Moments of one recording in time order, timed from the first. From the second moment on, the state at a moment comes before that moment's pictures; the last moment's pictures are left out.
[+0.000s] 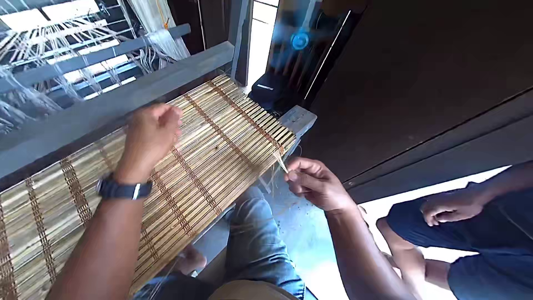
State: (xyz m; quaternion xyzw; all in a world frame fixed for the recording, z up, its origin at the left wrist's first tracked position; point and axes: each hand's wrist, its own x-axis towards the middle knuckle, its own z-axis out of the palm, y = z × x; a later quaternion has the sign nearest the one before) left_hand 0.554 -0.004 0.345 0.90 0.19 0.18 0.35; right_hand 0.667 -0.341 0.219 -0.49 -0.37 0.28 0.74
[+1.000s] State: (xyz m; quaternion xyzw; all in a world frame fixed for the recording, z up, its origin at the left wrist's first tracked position) left_hand 0.852 0.038 0.291 0.97 0.25 0.00 0.05; right_hand 0.734 -0.366 0.164 -0.54 -0.26 0.28 0.75
